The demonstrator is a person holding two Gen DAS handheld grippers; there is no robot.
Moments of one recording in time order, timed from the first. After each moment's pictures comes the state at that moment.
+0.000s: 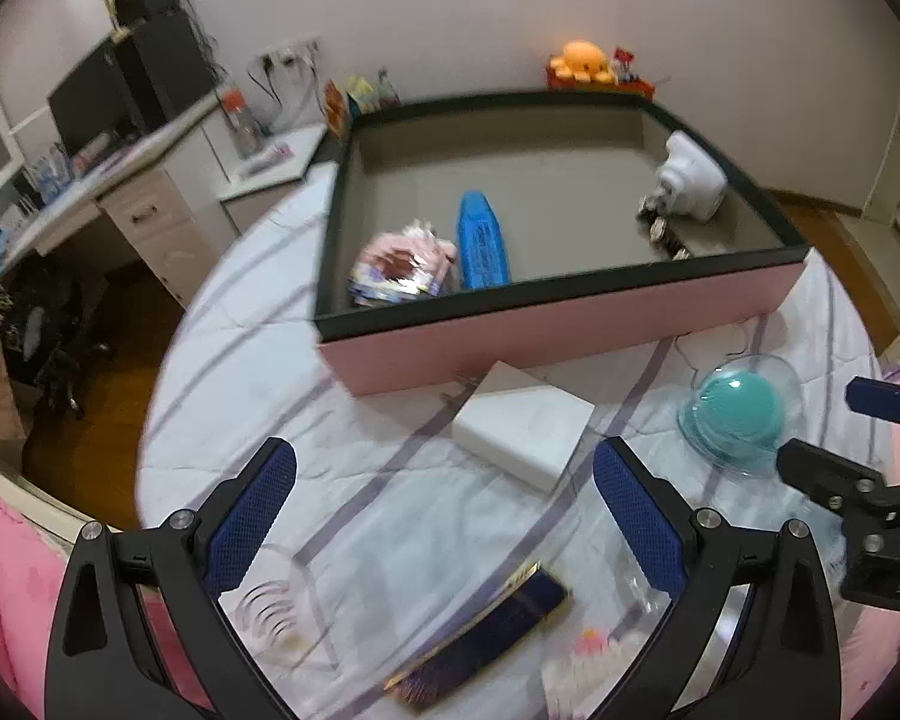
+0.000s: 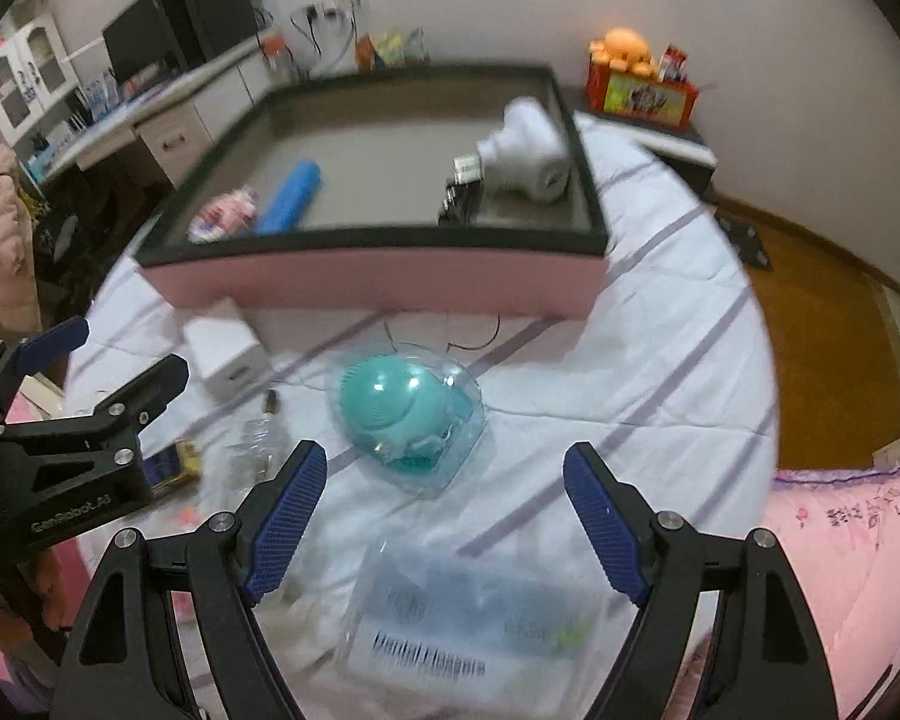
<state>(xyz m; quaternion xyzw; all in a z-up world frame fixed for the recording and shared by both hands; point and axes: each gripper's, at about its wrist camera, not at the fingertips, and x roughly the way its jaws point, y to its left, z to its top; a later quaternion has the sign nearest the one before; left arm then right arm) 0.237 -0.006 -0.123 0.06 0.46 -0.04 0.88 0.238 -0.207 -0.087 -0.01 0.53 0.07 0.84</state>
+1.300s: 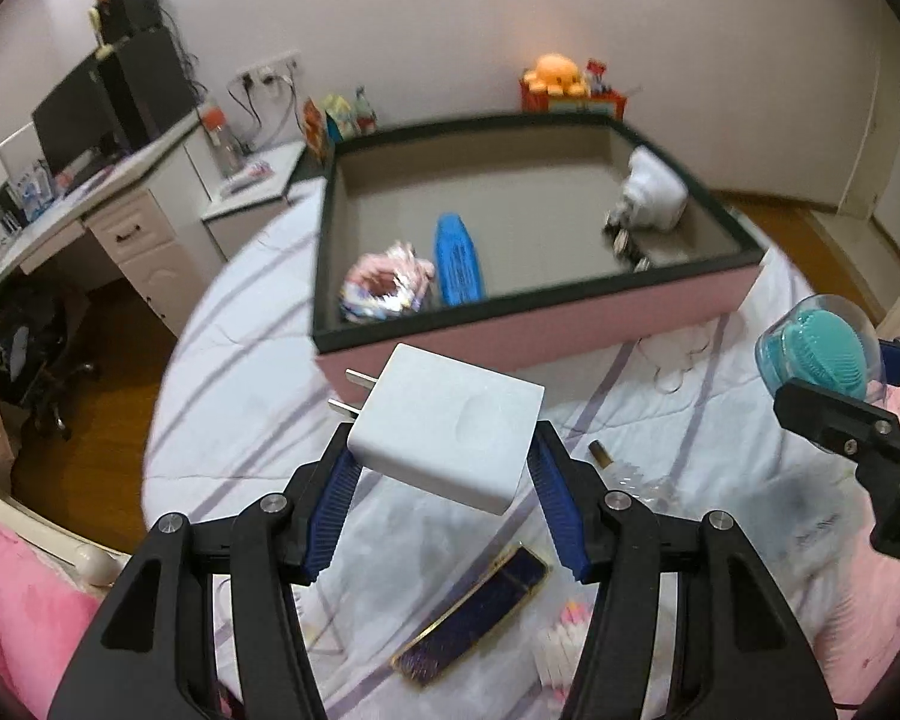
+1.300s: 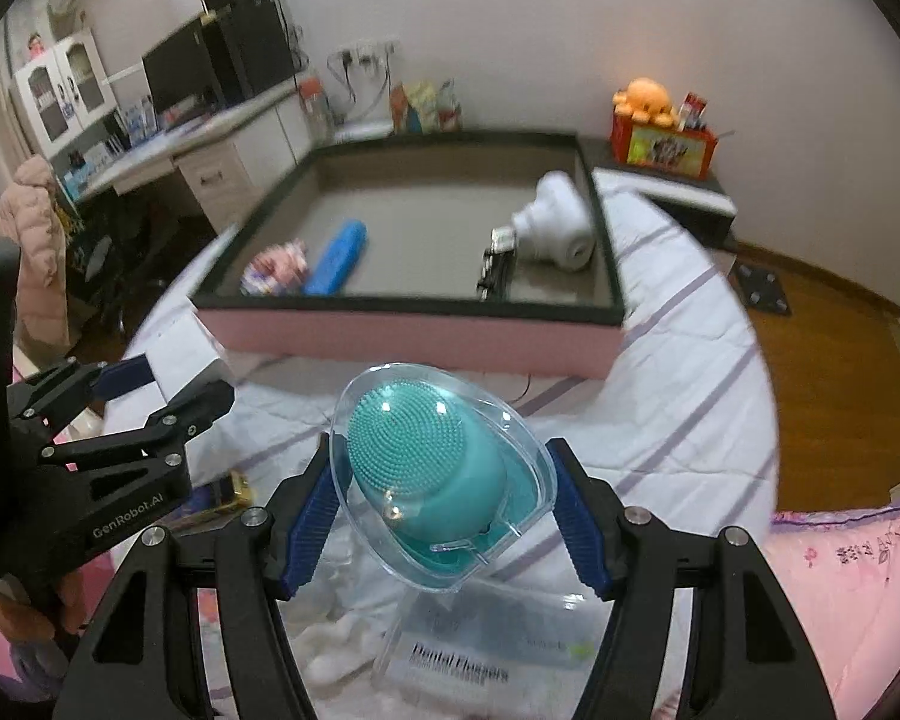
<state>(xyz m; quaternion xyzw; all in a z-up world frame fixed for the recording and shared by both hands) 0.205 -0.005 -0.089 0.06 0.43 -0.06 0.90 0.213 -0.206 -0.042 0.00 0.46 0.11 0.88</state>
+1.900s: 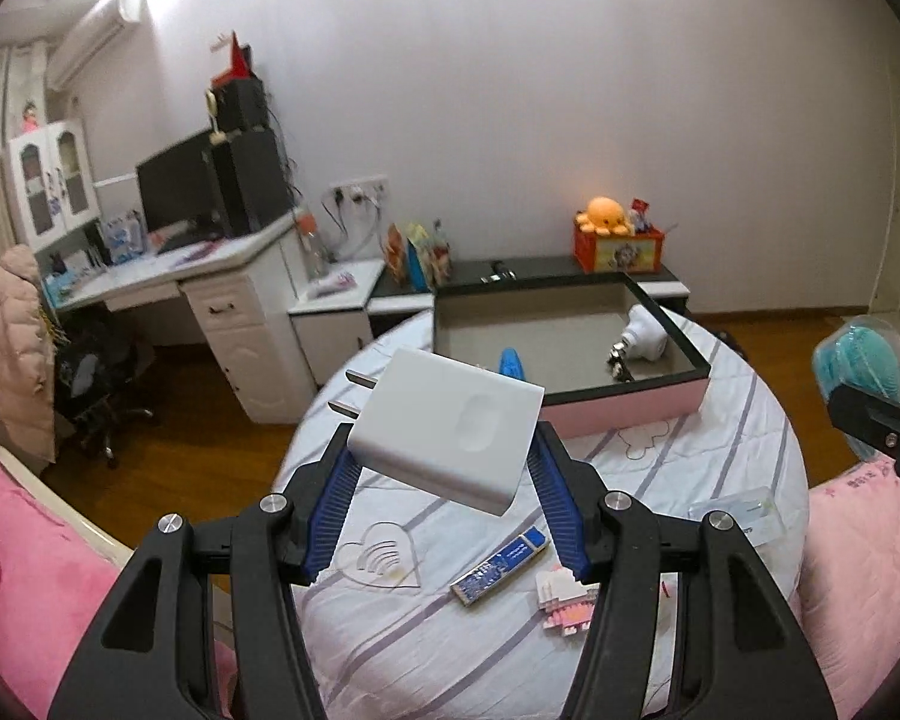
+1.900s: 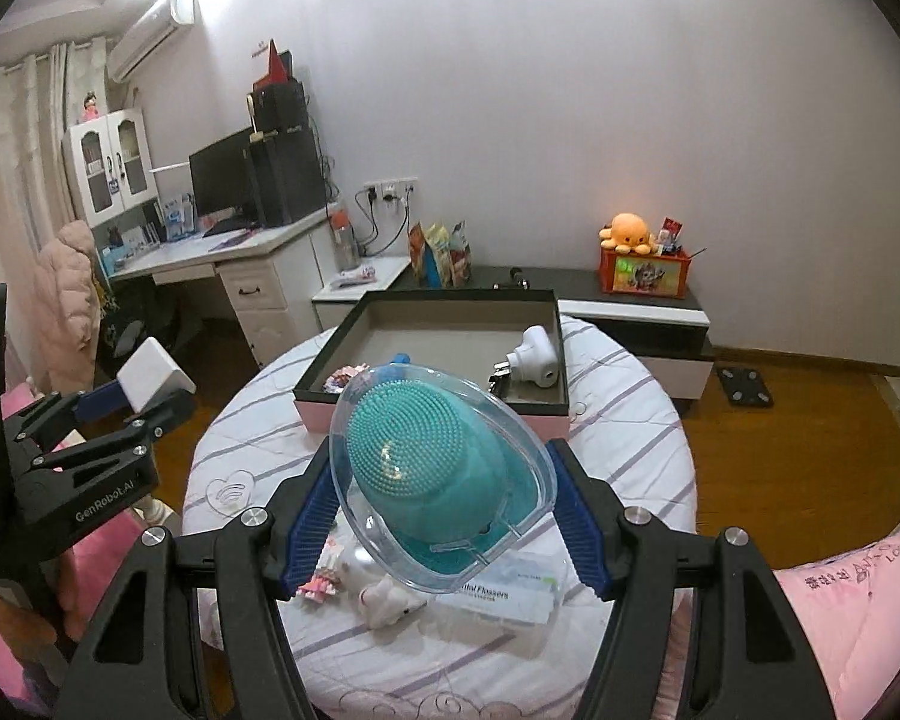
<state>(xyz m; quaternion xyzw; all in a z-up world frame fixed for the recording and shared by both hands) 0.089 0.025 0.002 0.04 0.28 0.01 0.96 0.112 -0.211 0.038 0.01 0.31 0.12 0.94</state>
